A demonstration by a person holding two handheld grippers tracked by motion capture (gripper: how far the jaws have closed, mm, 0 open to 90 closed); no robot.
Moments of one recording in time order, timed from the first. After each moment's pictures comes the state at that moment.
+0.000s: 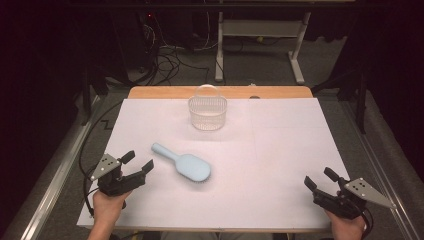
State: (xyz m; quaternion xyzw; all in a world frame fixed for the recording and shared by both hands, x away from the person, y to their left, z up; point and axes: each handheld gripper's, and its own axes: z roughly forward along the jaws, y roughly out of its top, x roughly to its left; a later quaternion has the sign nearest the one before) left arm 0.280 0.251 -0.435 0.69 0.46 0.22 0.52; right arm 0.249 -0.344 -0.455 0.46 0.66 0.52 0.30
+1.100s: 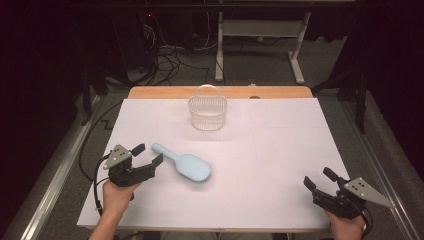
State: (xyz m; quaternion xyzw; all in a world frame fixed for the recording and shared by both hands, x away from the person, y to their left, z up) left arm 0.302 0.230 -0.426 0.70 0.44 0.21 0.52; right arm 0.249 -0.343 -0.455 0.45 0.66 0.52 0.30
